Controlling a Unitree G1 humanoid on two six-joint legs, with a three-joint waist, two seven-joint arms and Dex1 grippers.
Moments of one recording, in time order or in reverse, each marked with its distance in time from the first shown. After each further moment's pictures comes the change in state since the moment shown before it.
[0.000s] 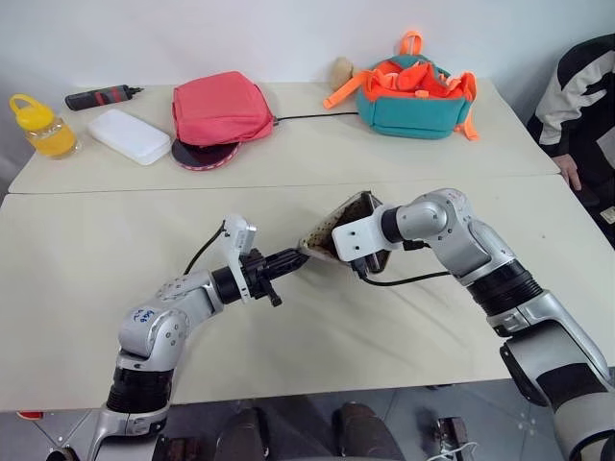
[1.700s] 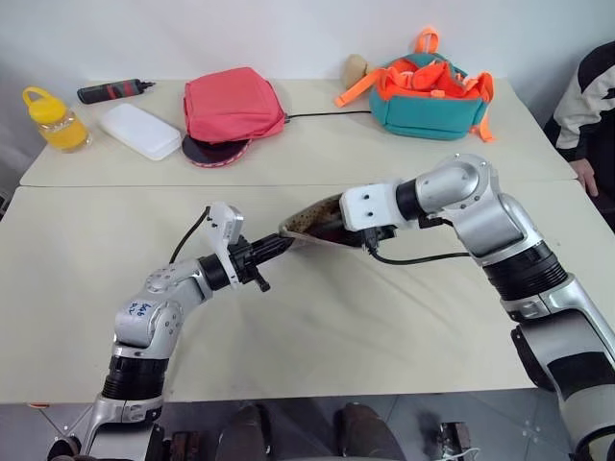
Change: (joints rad) left arm -0.045 0.032 0.017 0.064 0.074 -0.097 -0.039; right arm -0.085 -0.046 -0.032 -0.098 0.187 0.215 0.170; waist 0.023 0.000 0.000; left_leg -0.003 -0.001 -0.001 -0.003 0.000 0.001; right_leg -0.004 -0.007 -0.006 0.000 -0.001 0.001
